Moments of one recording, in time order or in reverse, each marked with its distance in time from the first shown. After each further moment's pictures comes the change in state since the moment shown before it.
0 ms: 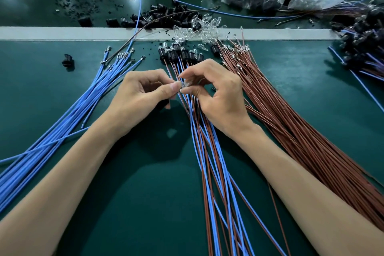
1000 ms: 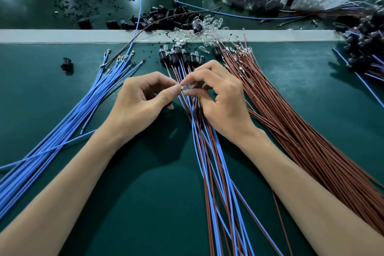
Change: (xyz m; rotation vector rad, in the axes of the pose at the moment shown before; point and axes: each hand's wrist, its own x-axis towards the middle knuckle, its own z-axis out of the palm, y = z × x) left_hand 0.001 -0.005 0.001 0.089 0.097 0.028; right_hand 0.003 0.003 0.002 -0.040 -0.005 0.001
